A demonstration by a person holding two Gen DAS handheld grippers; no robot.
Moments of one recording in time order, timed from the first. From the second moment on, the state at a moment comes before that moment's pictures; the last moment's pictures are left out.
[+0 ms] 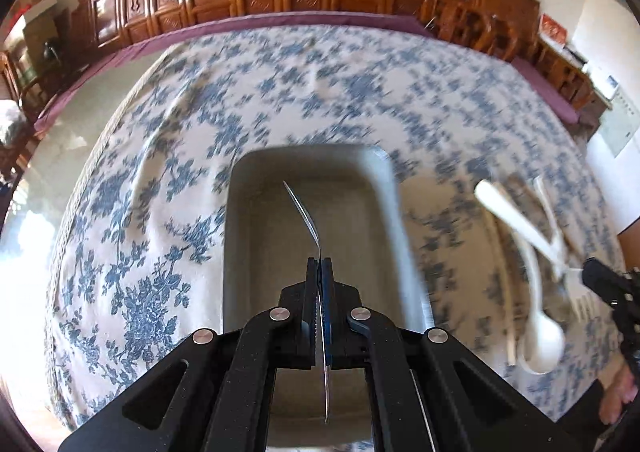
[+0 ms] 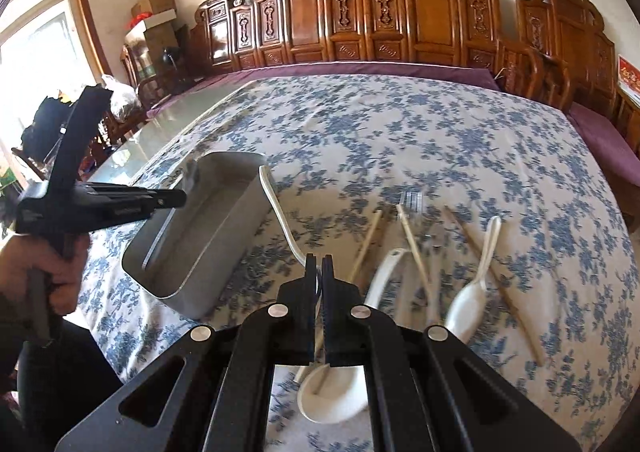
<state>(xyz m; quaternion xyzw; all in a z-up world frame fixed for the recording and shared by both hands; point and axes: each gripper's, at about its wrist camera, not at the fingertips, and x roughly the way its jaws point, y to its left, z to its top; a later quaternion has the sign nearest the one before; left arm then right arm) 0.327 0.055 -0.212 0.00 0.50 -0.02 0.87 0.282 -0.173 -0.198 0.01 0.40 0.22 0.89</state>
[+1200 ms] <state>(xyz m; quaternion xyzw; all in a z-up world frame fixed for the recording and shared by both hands) 0.274 0.134 -0.189 -0.04 0.47 0.00 0.88 0.317 -0.031 -0.204 0.01 0.47 0.21 0.86</state>
